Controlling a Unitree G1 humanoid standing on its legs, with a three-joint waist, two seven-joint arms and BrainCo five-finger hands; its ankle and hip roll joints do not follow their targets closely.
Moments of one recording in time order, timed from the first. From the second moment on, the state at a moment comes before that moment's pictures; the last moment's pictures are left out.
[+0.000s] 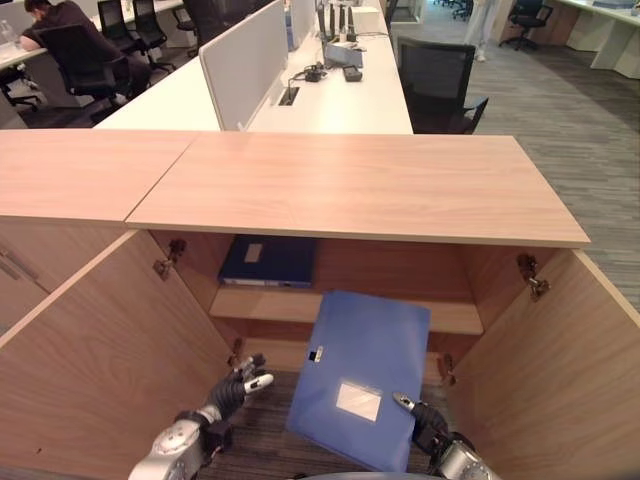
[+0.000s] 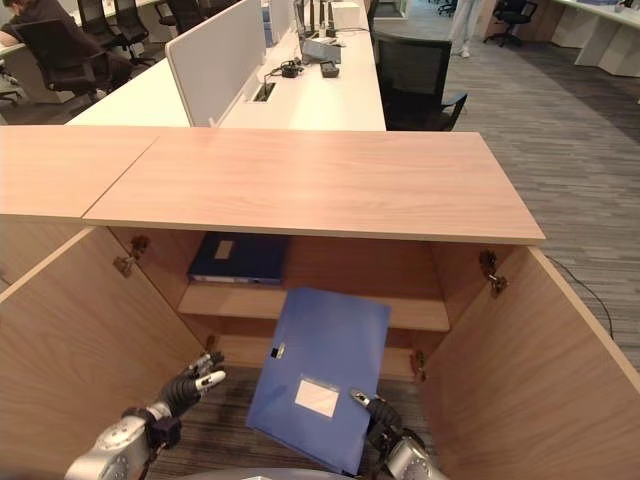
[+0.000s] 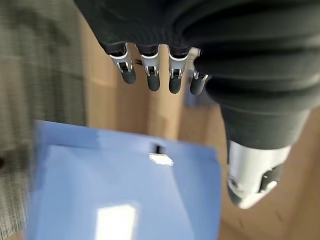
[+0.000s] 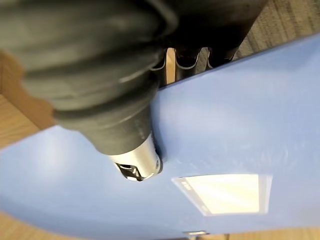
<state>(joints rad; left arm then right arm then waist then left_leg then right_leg) 0.20 0.43 -0.28 0.43 -0.62 0.03 -0.16 0.06 -0.19 0.26 0.80 1.01 0.04 0.14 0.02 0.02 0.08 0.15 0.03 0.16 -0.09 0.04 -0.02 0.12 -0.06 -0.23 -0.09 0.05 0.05</state>
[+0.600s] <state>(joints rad) 0.11 0.21 -0.20 1.04 -0.62 0.04 -0.07 0.03 -0.12 0.27 0.83 1.08 0.03 0.08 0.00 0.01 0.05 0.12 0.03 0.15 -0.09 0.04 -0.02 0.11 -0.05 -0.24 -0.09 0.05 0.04</state>
